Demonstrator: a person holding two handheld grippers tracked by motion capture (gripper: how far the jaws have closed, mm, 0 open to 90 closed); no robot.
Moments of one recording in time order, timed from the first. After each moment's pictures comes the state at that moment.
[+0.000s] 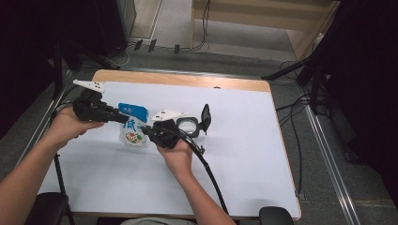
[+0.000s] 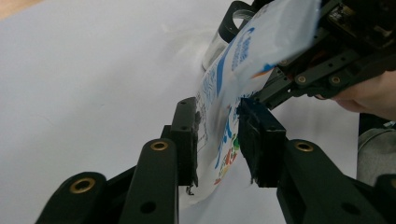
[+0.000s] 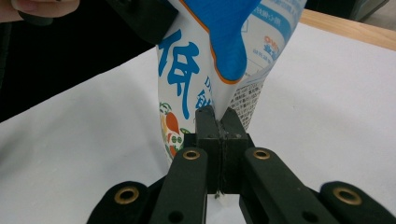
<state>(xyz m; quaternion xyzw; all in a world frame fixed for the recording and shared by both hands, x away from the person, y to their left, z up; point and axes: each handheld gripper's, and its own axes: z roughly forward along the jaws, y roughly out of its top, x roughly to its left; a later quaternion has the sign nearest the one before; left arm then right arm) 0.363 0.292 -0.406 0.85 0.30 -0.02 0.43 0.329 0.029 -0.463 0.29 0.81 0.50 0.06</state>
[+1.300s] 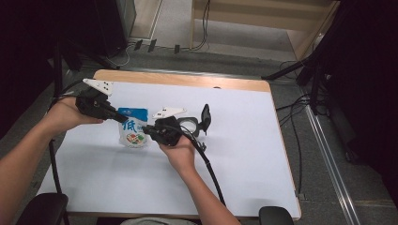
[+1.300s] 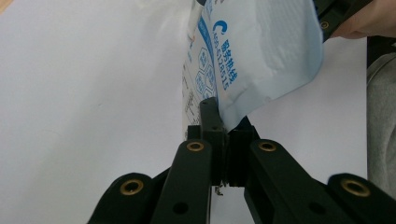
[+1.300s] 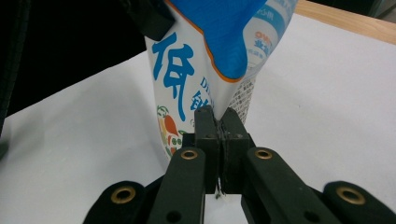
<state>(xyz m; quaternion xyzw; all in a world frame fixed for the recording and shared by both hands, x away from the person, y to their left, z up) 0.371 0.275 -0.389 0.92 0.20 -0.01 0.34 0.337 0.024 -0.460 0.27 0.82 0.50 0.04</state>
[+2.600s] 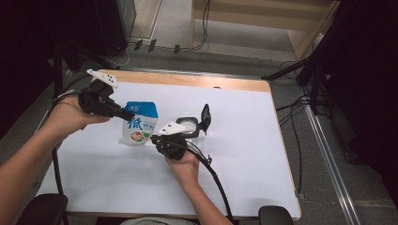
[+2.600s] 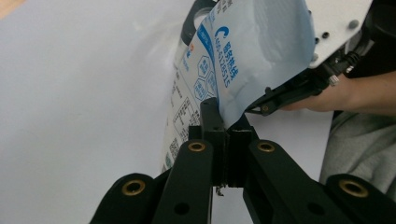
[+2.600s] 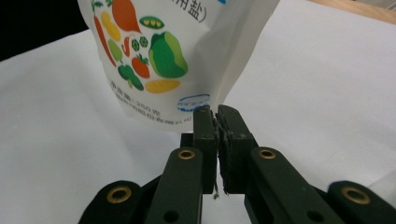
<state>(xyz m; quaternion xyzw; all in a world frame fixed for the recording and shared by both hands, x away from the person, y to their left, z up) 0.350 0.245 -0.350 0.89 0.28 -0.02 0.35 0.310 0.009 -0.494 0.29 0.82 0.47 0.11</state>
